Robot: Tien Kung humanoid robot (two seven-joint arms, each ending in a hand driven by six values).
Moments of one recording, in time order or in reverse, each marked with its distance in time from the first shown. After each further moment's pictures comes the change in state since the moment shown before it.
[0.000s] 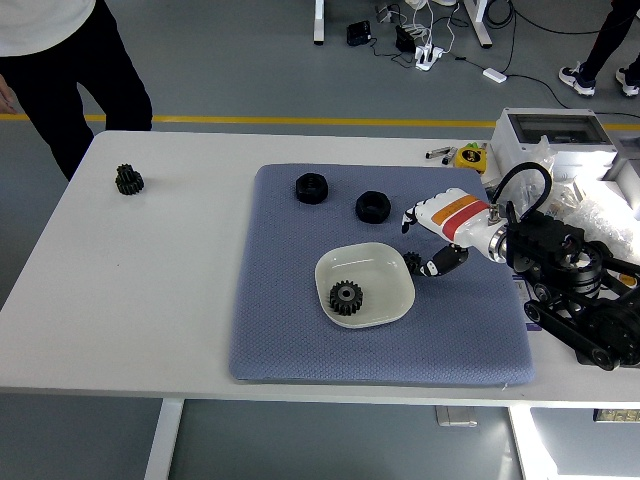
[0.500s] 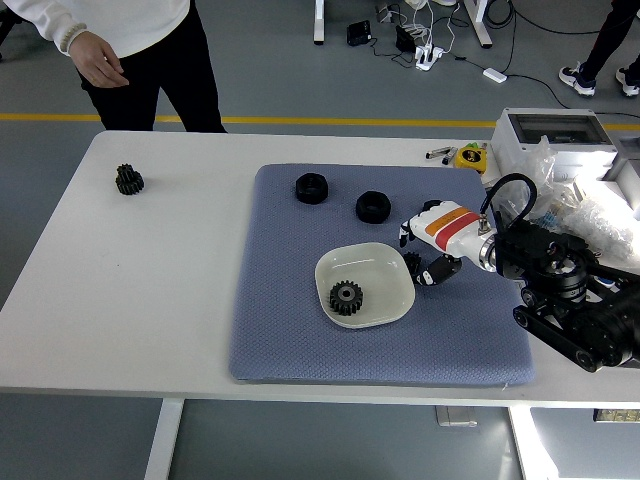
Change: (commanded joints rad) left arm -0.009 -0.003 -0.017 -0.002 0.029 -0.005 0.007; right arm 0.015 0.059 -0.063 -0.096 0.044 -0.005 0.006
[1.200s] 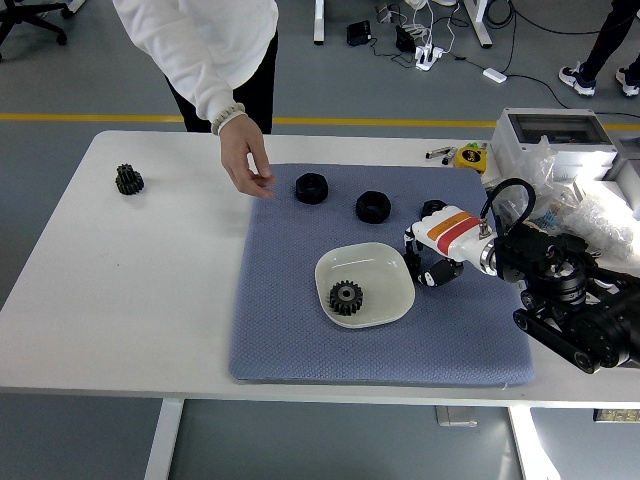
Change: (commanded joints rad) left arm -0.001 -0.001 -0.009 0.000 0.016 -0.002 0.003; right arm -0.001 0.005 -0.035 -0.036 0.036 -0.014 -0.007
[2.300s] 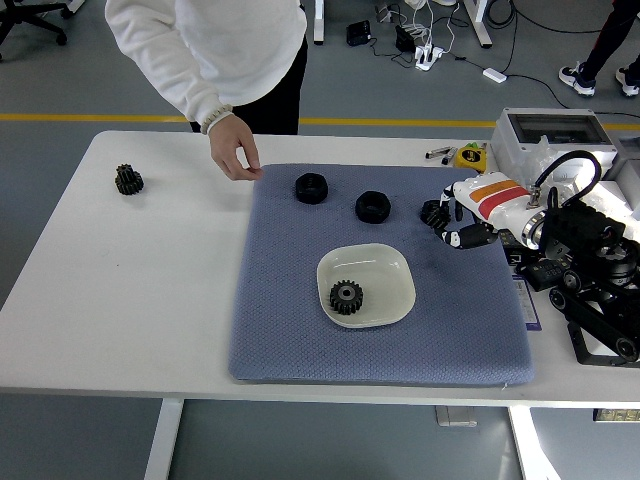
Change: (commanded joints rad) left arm 0.020 0.003 0.005 0.003 -0.015 0.000 -0.004; right arm -0.046 -0.173 0.215 0.235 -0.041 0.014 -0.049
